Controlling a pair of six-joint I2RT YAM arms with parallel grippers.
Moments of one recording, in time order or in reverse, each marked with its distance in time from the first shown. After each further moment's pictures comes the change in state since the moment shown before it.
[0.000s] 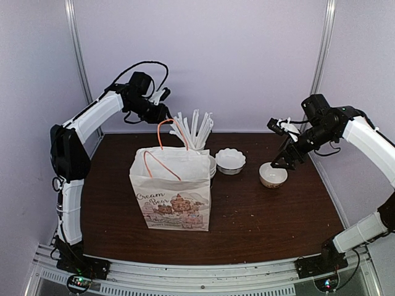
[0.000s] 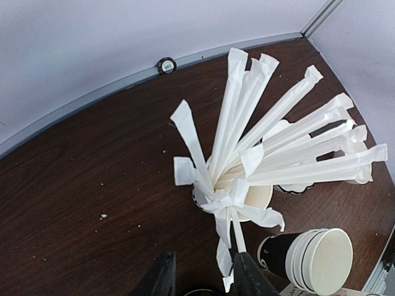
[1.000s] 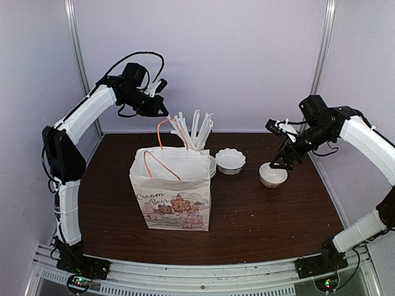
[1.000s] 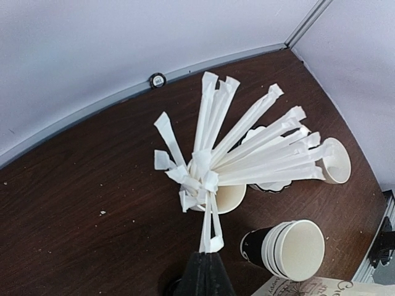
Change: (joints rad) left arm 0.000 -0.050 0.046 -0.063 0.025 -0.008; right arm 0.000 0.023 0.000 0.007 -0.001 0.000
